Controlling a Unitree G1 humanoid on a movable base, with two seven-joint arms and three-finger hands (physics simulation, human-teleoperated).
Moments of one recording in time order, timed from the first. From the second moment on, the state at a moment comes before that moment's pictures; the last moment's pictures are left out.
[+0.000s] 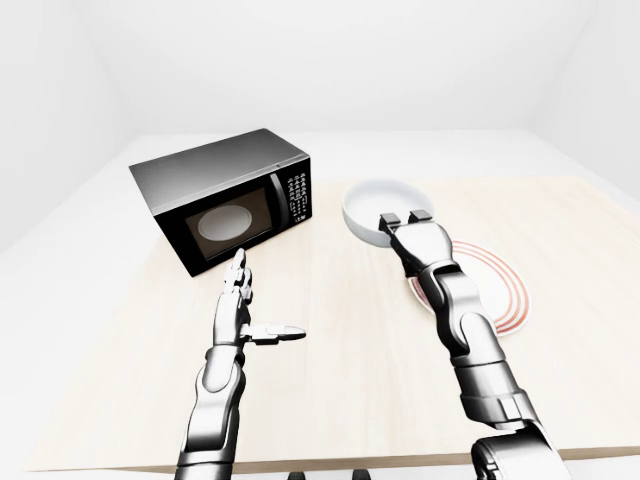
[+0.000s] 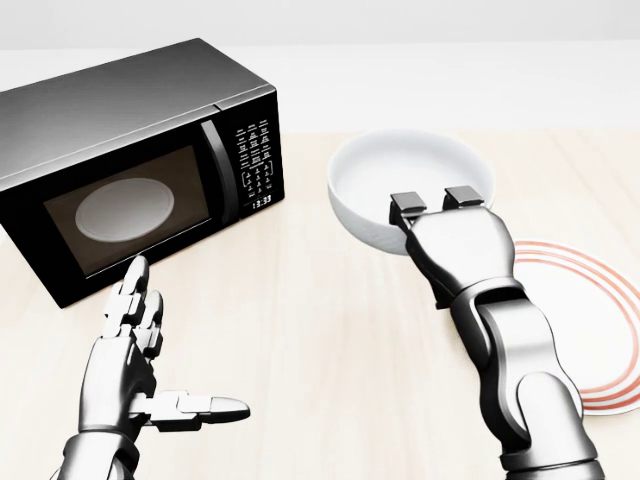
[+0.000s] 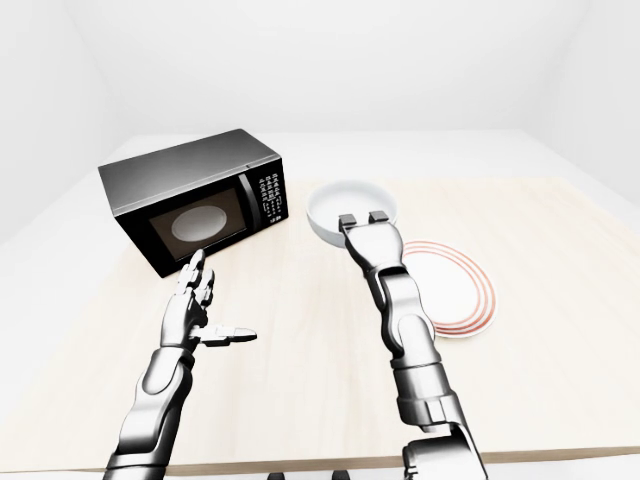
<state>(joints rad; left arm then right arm) -0.01 0.02 0.04 0.01 -0.02 0.01 -0.04 -0.43 -0.17 0.02 0.12 -1.37 -0.02 0.28</state>
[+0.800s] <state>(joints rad) -0.01 0.02 0.04 0.01 -0.03 0.02 -0.03 -0.37 -0.28 -0.09 0.10 -1.28 0.00 0.27</state>
